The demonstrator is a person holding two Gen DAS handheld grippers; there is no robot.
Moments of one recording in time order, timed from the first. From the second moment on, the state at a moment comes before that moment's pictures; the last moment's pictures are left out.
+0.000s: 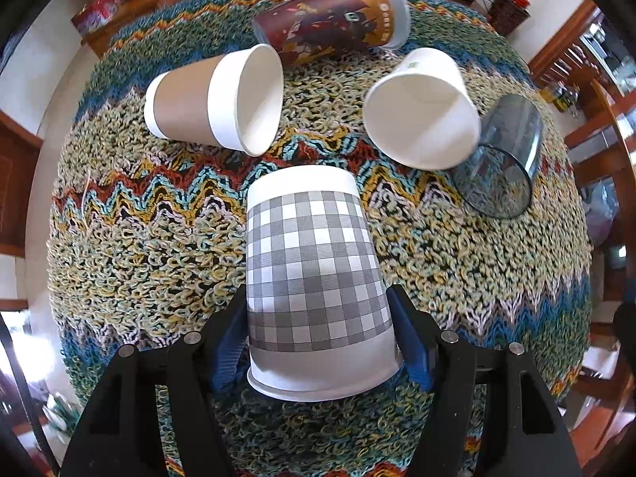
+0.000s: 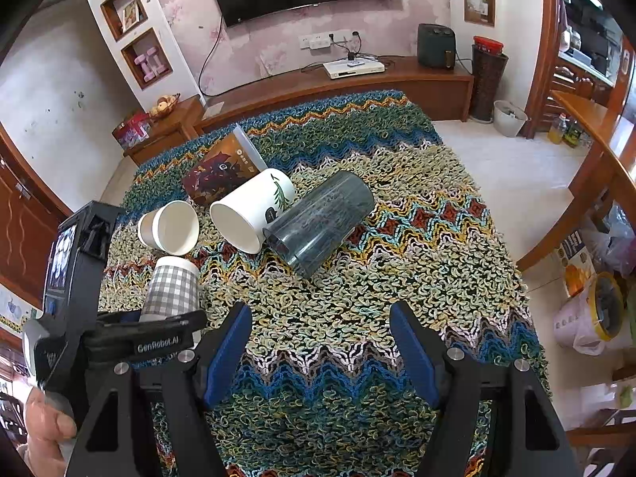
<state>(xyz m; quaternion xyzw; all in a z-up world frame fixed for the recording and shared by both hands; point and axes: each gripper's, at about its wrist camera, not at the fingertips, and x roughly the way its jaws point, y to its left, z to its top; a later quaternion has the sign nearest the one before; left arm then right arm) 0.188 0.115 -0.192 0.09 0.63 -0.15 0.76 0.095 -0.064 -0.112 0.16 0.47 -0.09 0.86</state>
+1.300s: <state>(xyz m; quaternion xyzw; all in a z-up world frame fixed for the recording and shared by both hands) 0.003 0.069 -0.181 0.48 0.46 -0.39 0.64 0.044 -0.080 -0.127 0.20 0.51 -0.08 0.83</state>
